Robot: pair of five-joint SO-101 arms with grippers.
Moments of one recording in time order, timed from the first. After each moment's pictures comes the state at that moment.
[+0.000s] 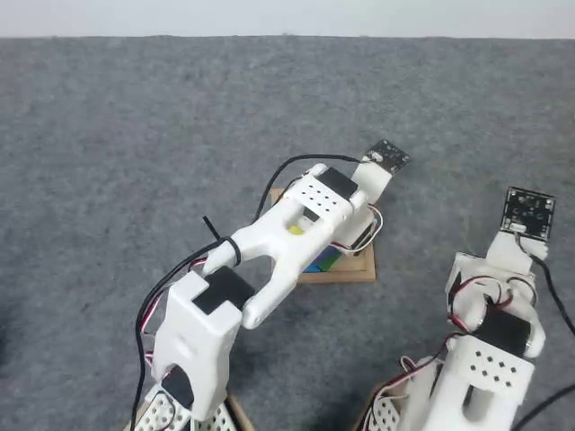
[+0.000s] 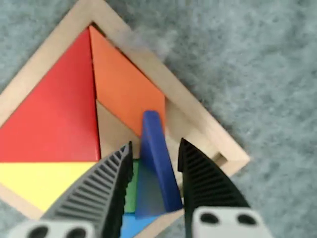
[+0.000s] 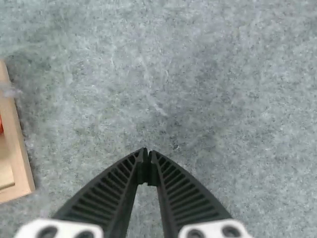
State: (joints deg) left arm 33.4 28.3 -2.8 70.8 2.9; right arm 20.9 -69.3 67.3 61.7 7.1
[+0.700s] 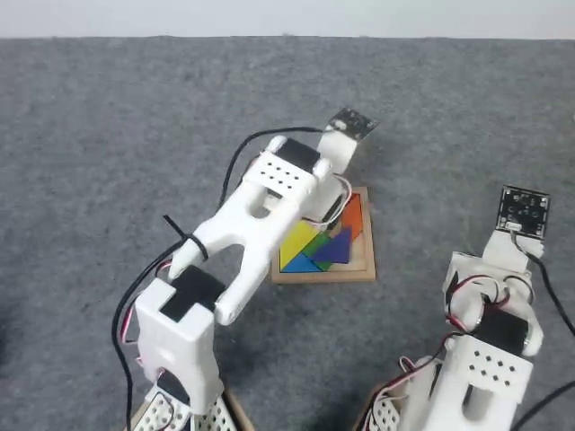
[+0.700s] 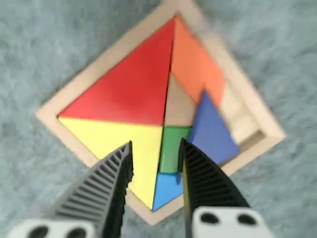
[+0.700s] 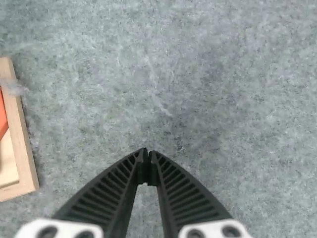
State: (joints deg) left arm 24.8 20.6 -1.9 77.6 0.2; right arm 19.7 -69.3 67.3 61.7 7.1
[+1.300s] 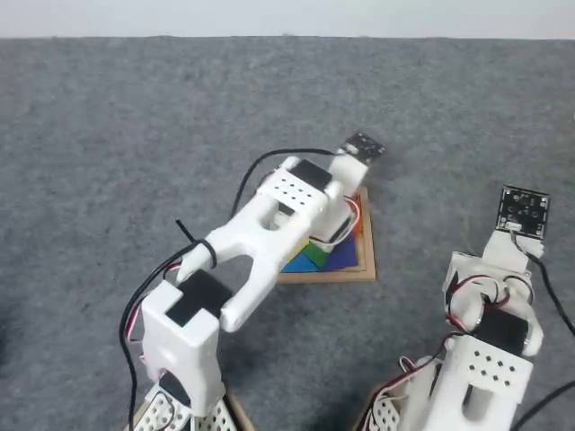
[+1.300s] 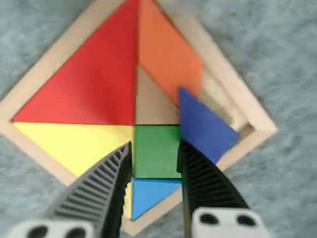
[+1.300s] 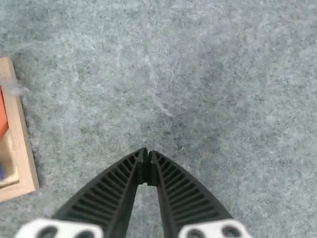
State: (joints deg) left arm 29.1 20.6 4.4 72.7 -0.1; right arm 19.7 -69.3 67.3 61.7 7.1
